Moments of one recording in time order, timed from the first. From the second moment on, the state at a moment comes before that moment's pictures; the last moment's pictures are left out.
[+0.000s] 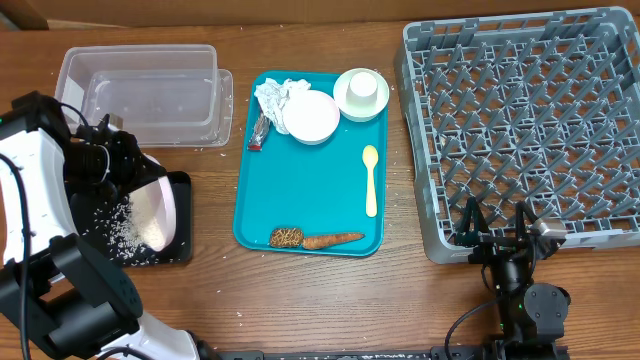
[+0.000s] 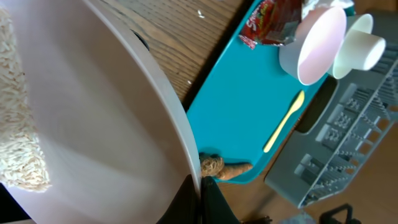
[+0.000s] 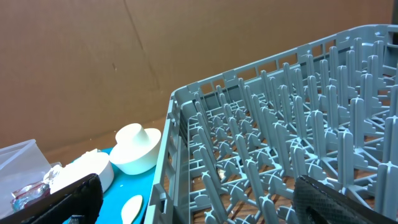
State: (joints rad) left arm 0.50 1.81 1.56 -1.39 0.61 -0.05; right arm 0.02 0.01 0.02 -0.03 -0.01 0.33
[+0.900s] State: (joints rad) left arm 0.75 1.81 1.56 -1.51 0.94 0.15; right arm 0.02 0.01 0.02 -0.03 -0.01 0.33
